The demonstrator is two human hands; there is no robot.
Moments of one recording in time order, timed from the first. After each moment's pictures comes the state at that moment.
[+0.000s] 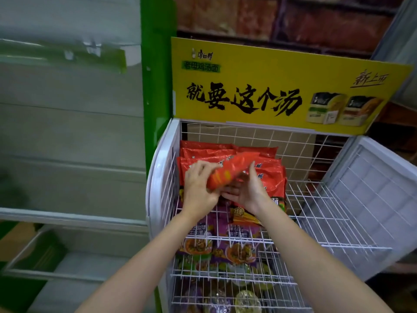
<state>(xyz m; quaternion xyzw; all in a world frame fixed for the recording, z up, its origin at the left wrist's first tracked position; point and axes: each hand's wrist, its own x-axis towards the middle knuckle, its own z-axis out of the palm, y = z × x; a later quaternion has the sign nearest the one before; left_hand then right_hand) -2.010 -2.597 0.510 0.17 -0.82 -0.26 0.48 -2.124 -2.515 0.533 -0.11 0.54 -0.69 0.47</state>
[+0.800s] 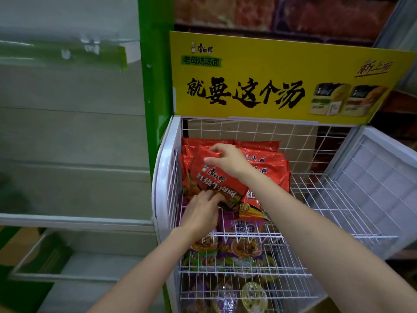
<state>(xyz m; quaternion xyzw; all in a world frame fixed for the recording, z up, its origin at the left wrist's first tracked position) -1.985 -2.595 0.469 0.17 -0.96 -0.13 0.19 -2.111 -2.563 0.577 -0.47 0.79 -0.36 0.13</state>
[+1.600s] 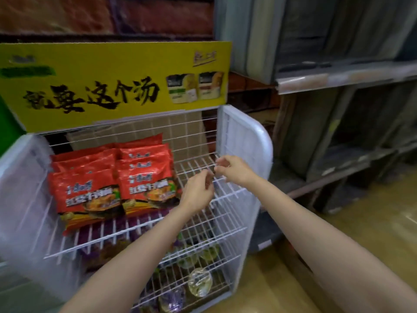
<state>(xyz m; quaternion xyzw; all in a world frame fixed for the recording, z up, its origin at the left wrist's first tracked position) -2.154 -2.369 0.511 0.09 -0.92 -0.33 0.18 -2.235 -2.259 0.557 -0.26 0.87 -0.40 0.12</state>
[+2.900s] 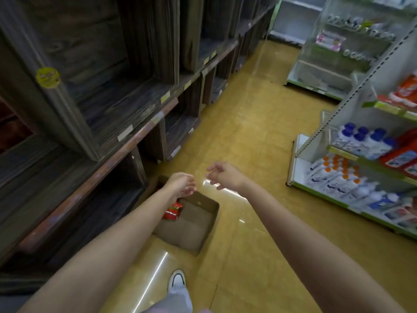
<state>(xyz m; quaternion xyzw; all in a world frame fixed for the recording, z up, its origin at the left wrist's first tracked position) -2.477 -1.782 0.395 0.12 -0.70 -0.62 -0.33 -2.435 -1.644 0.446 0.18 0.83 -0.49 0.19</state>
